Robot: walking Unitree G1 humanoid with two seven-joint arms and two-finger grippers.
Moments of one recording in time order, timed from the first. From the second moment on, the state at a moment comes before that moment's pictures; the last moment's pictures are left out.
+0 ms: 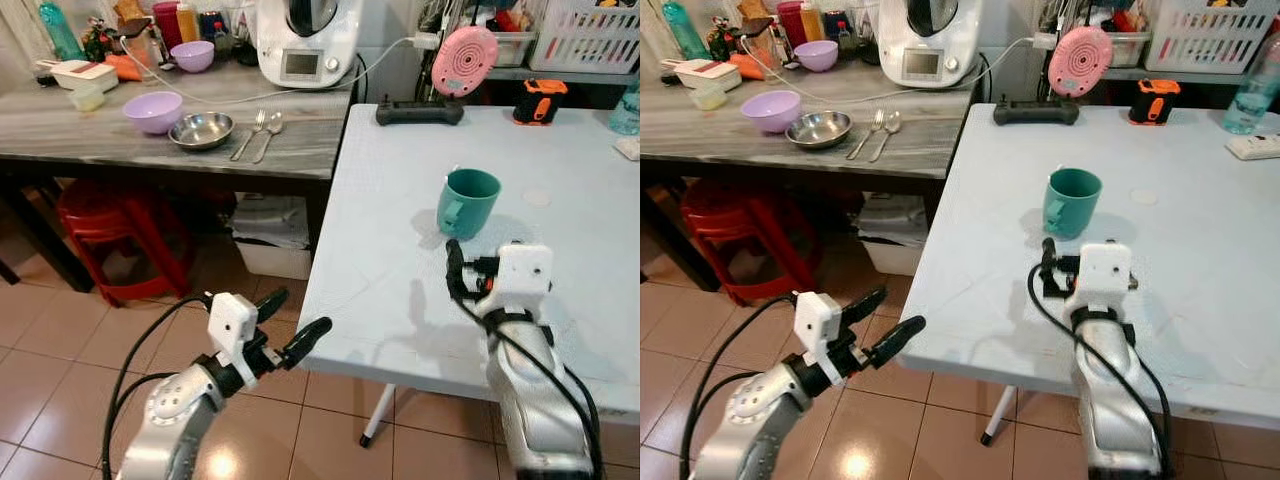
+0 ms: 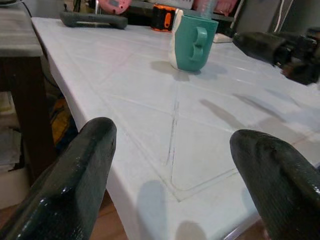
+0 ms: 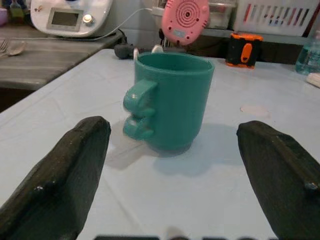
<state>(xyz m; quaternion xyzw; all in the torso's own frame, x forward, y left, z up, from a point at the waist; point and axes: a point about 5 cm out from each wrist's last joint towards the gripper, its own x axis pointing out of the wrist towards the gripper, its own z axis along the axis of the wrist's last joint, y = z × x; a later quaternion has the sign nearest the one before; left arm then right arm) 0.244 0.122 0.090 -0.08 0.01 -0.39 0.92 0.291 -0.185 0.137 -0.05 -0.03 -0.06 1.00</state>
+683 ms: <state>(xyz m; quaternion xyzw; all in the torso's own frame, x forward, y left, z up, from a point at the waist) 0.234 0.125 0.093 -0.09 0.02 -0.41 0.91 0.332 -0.170 0.140 -0.06 0.00 -0.08 1.00</state>
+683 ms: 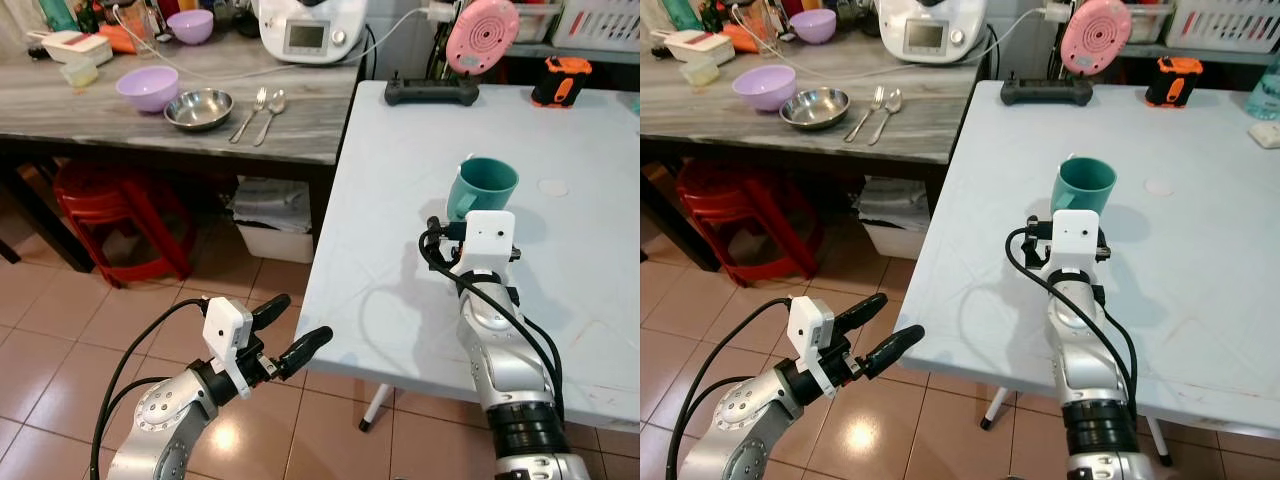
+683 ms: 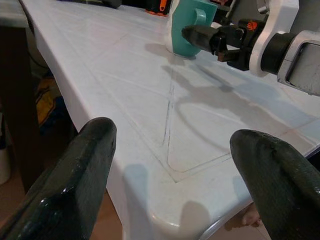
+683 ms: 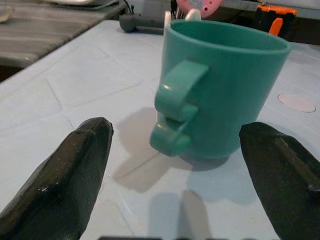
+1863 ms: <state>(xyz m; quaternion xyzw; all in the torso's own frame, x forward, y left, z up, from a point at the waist) 0.239 0.119 0.102 -0.10 0.01 -0.41 0.90 0.356 -0.200 0.155 -0.10 -0.05 -0.13 0.98</state>
